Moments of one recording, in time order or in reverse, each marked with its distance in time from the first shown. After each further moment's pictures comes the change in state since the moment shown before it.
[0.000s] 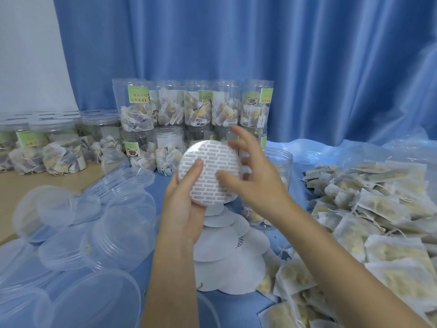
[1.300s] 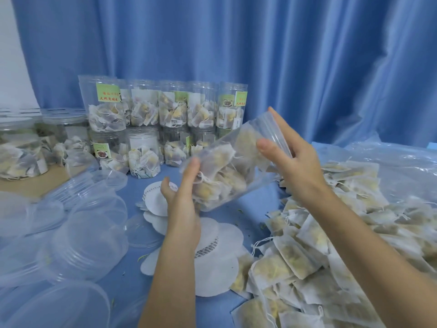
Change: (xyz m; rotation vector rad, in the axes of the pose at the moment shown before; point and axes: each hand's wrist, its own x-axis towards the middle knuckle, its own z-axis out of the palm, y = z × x) left_hand 0.007 -0.036 0.019 0.164 0.229 -0.153; right_hand -0.011 0.003 -0.084 -0.040 0.235 0.031
